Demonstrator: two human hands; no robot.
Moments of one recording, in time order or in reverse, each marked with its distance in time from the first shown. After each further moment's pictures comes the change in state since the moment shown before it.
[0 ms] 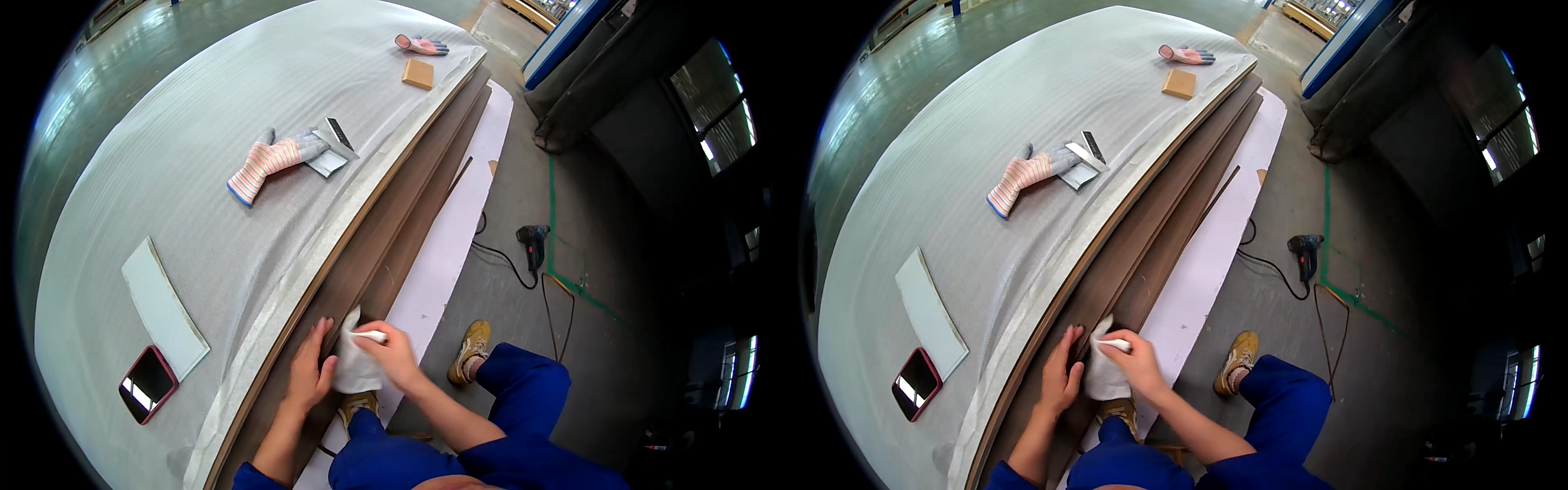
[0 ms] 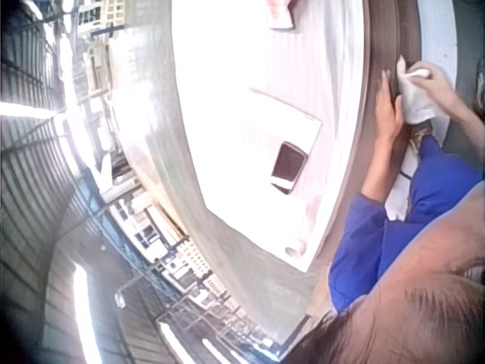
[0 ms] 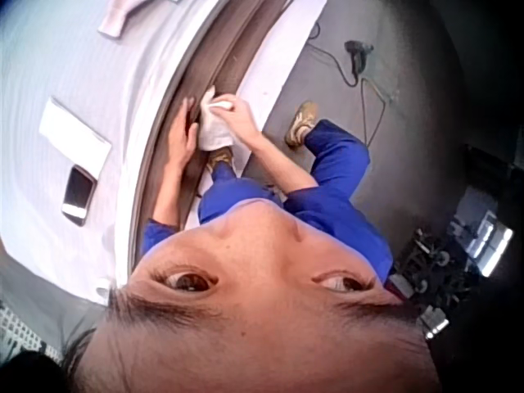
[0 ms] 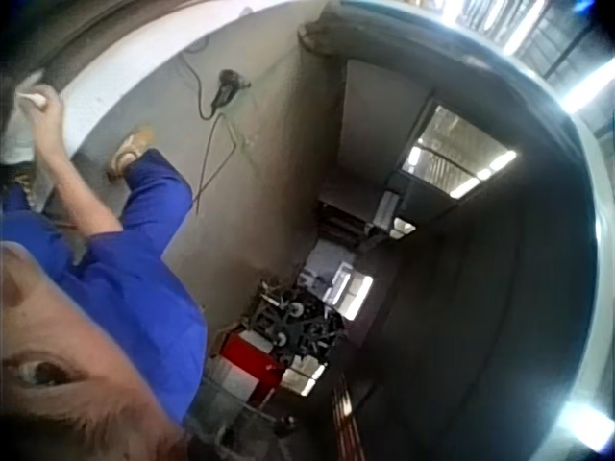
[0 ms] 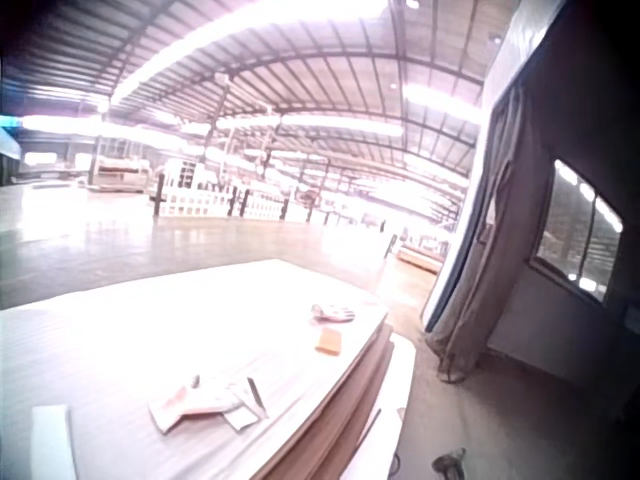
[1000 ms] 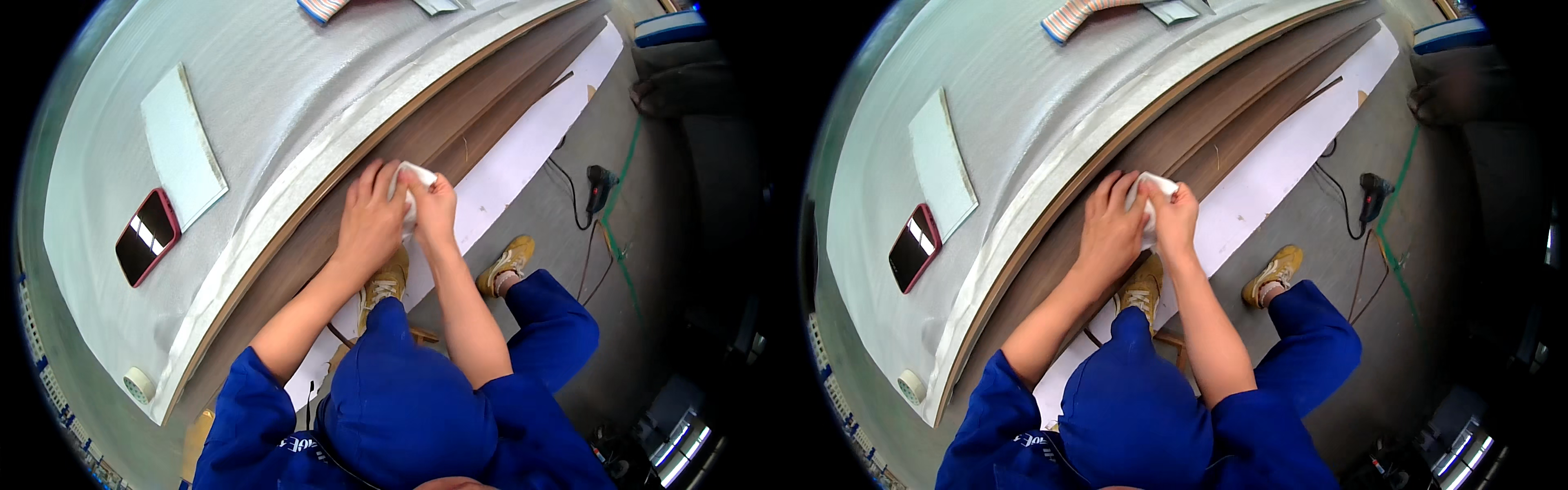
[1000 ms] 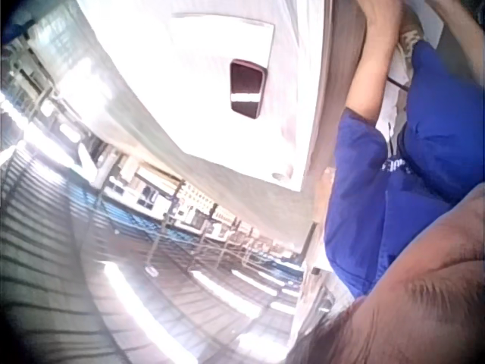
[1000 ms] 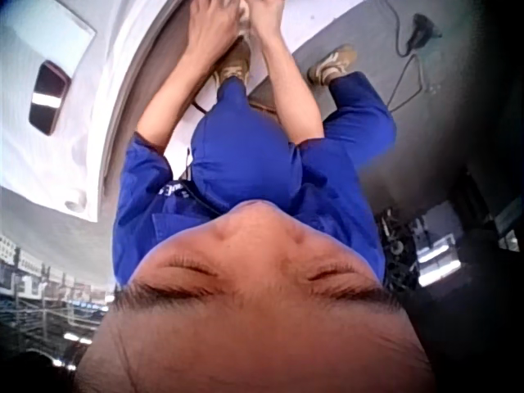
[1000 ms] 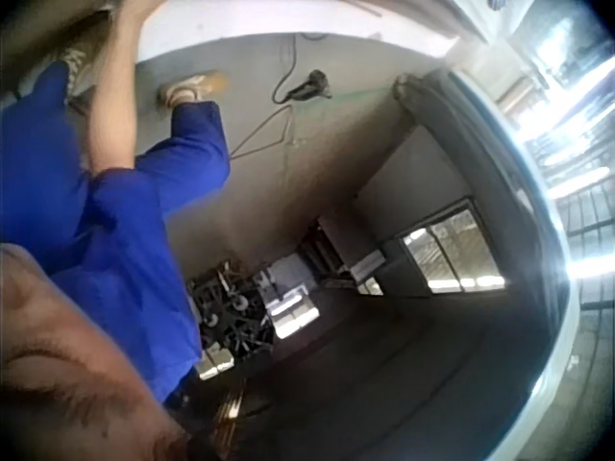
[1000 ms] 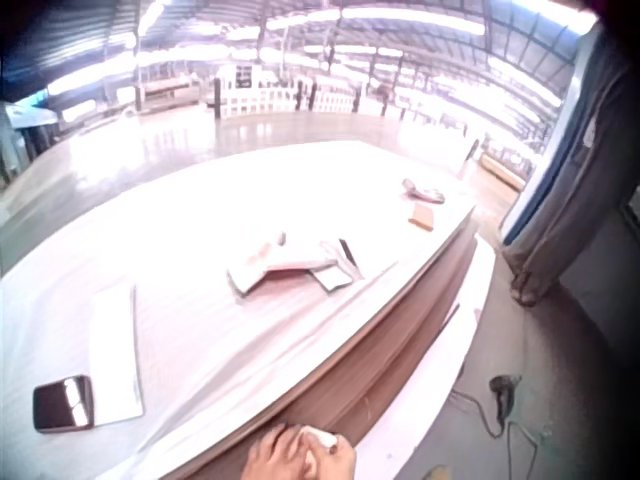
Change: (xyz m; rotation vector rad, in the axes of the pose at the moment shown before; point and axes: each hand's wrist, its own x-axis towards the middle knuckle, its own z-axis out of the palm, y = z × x) left_hand 0.017 0.001 0.030 0.653 0.028 -0.022; right_hand 0.060 0.046 0.038 0.287 0.174 0.037
